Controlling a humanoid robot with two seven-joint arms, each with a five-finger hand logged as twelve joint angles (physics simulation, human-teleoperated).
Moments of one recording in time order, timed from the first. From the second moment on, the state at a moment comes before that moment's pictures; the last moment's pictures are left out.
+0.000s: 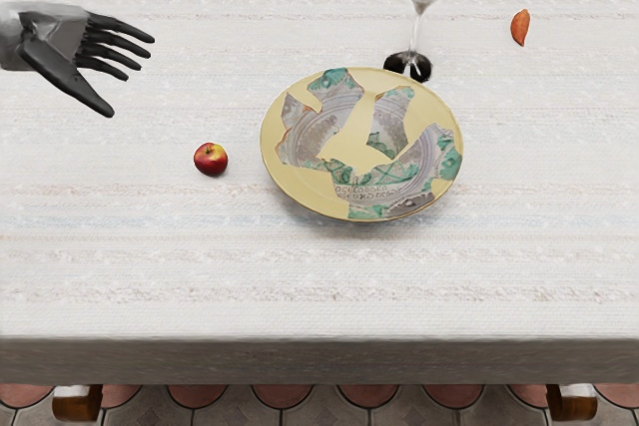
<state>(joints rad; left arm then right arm) -1.48 0.92 0.07 -1.08 0.21 -0.61 0.16 -0.10 0.00 -0.04 0.24 0.10 -0.02 0.02</state>
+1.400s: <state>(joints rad) -1.38 0.32 0.56 -1.17 0.64 0.53 0.19 -0.10 0.00 -0.04 0.23 0.10 -0.02 0.02</state>
